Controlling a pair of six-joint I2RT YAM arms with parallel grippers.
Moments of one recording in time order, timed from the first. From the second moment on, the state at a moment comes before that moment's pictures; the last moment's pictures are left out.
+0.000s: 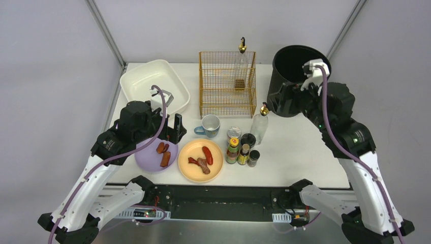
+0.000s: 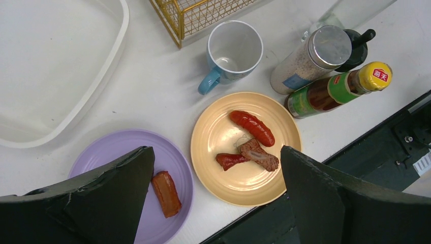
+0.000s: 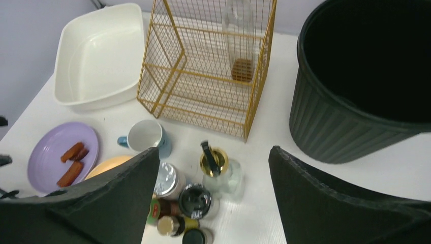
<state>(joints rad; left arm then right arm) -0.54 0.79 1.10 -0.84 0.06 -0.13 0.48 0.96 1.44 -0.73 0.06 0.15</state>
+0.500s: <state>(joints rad) -0.54 0.78 1.10 -0.84 0.06 -0.12 0.48 0.70 1.18 -0.93 -0.06 0.20</state>
